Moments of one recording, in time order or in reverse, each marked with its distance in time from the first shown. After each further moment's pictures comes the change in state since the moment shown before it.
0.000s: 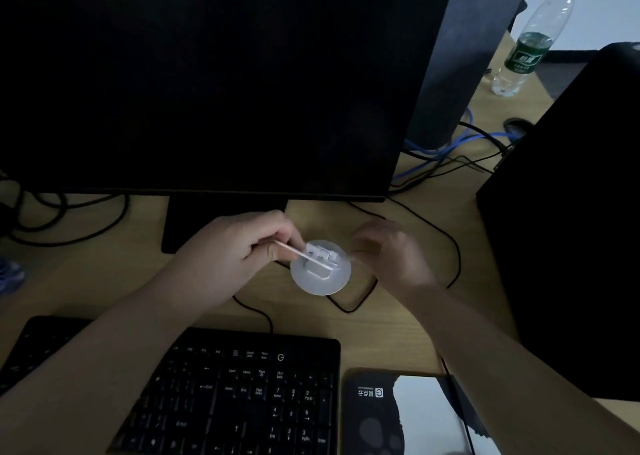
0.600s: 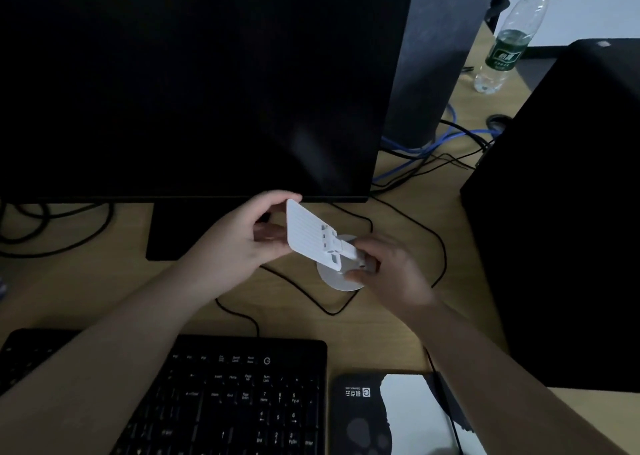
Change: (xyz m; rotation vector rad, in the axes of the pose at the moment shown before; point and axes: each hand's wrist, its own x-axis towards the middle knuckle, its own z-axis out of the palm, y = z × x) left_hand 0.028 0.003 0.020 -0.304 -0.026 -0.205; right_hand -0.028 0.004 -0.014 0.049 -0.060 0.108
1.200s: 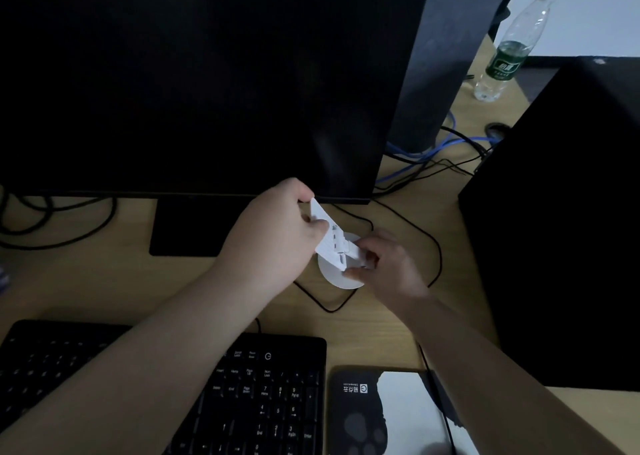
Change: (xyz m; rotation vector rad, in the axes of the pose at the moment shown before) left_hand -0.004 0.064 0.028 0.256 0.260 -0.139; right_hand 0.003 -0.008 0.000 0.087 -0.011 0.109
